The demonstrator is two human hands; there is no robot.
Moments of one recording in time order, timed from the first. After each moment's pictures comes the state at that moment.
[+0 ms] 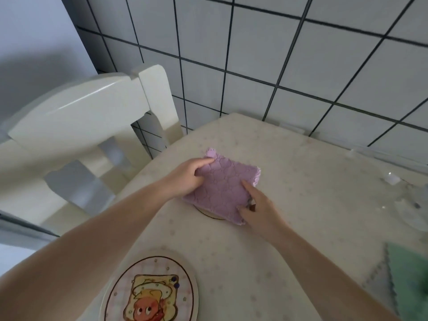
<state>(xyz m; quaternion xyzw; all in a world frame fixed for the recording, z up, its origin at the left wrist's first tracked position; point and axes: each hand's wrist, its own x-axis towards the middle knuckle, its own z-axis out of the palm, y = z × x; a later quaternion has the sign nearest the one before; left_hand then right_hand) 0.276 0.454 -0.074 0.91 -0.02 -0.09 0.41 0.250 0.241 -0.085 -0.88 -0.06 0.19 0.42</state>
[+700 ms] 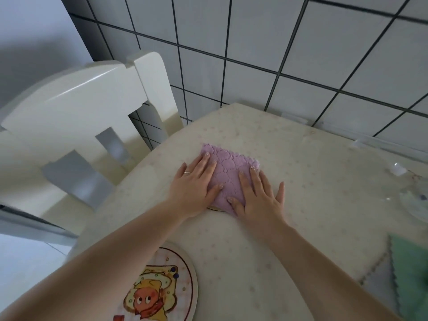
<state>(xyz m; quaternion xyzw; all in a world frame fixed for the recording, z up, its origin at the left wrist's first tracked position) 0.241 0.427 -0.118 0.99 -0.05 -0.02 0.09 0.247 0.240 -0.111 -0.98 -0.16 0.10 0.04</state>
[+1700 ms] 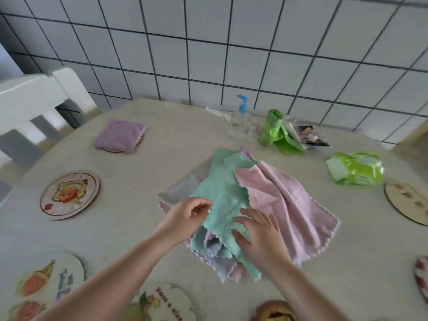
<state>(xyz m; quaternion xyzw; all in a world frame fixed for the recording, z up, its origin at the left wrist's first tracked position) -0.044 0.102 -0.012 0.88 -0.07 -0.10 0.46 -0.084 -0.104 -0.008 -0.97 -0.08 0.07 0.22</state>
